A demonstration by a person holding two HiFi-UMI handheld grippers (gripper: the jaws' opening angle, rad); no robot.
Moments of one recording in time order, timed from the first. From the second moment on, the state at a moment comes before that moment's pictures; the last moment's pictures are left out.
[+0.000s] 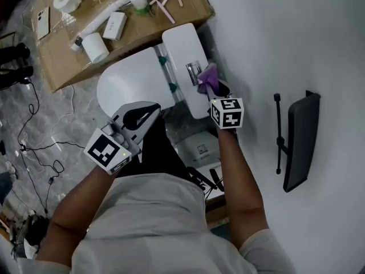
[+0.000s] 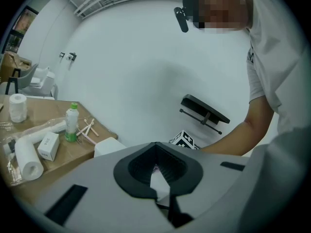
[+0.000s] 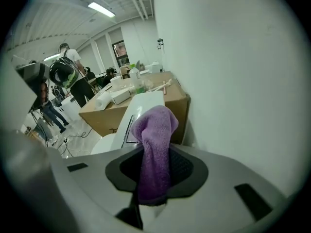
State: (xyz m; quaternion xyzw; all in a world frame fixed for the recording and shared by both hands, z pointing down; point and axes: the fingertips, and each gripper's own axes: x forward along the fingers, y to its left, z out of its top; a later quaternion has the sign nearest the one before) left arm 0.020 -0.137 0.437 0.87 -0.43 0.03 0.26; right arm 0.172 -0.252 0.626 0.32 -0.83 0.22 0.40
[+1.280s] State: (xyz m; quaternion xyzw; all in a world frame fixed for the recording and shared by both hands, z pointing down) left arm -0.060 -0.152 0.448 0.84 -0.46 0.02 0.28; right arm -0.011 -0.351 0.627 0.21 -0.85 0.13 0.47
